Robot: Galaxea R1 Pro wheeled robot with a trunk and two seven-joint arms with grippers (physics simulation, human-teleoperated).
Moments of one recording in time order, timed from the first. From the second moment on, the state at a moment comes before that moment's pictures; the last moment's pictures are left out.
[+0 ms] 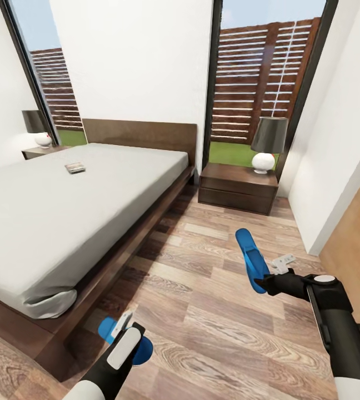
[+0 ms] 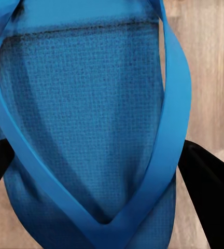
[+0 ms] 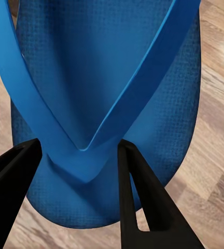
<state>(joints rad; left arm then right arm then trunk) -0.51 -0.15 -0.19 -0.63 1.15 -0.09 0.67 -0.47 -0.12 -0.23 -1.48 0.56 0.77 0.87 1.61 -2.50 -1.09</state>
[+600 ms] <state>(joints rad) -0.51 -0.16 -0.19 -0.59 1.15 -0.11 0.72 -0.47 -0.12 -0.23 -1.50 0.55 0.83 0.87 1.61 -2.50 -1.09</state>
